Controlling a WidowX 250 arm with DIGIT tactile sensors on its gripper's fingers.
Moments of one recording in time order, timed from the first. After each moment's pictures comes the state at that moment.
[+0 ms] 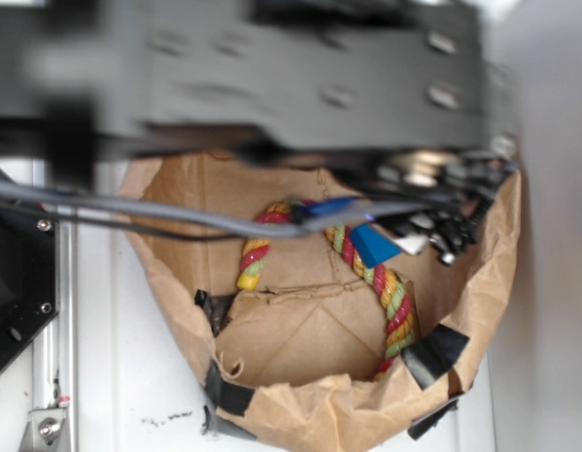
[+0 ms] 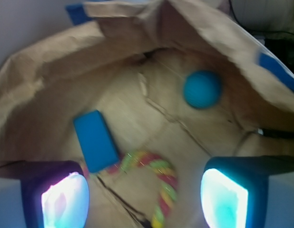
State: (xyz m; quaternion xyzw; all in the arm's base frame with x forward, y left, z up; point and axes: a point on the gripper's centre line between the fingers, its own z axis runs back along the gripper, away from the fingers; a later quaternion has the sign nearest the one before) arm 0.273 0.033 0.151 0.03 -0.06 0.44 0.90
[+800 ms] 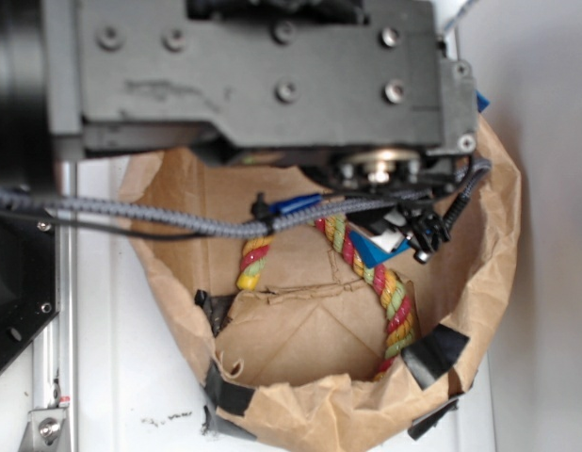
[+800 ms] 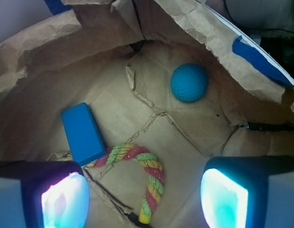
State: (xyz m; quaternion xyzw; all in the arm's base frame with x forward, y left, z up) arm 0.267 0.033 0.145 0.04 -0.05 0.44 0.90
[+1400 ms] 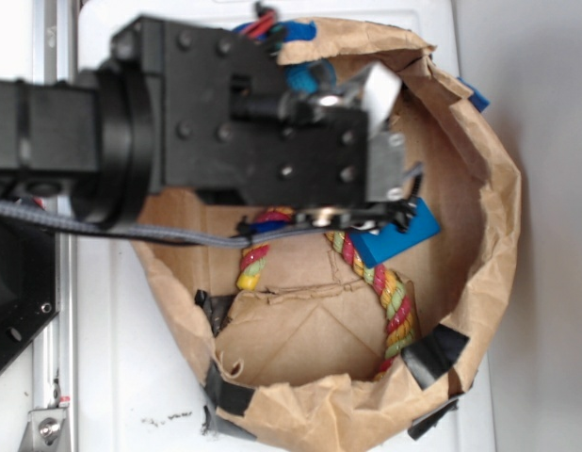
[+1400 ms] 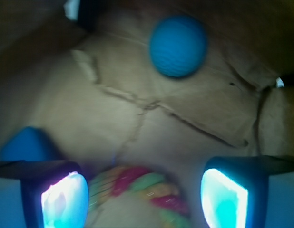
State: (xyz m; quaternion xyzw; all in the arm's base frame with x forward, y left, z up) arm 0.260 0.042 0.072 0.05 -0.07 0.58 0.81
